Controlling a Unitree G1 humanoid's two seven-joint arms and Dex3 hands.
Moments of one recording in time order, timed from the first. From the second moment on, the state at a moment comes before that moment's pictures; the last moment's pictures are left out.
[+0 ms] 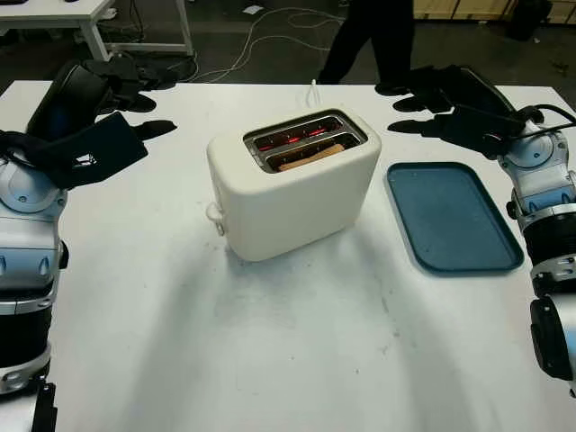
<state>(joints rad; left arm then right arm) -0.48 0.62 0.10 -0.27 0.26 0.37 -0.34 -0.89 -0.60 0.07 0.74 -0.25 -0.30 0.39</state>
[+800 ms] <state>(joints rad) -0.46 0.61 0.12 -0.31 0.25 0.42 -0.34 -0.77 -0.61 0.03 0.57 -0.22 -0.19 0.39</state>
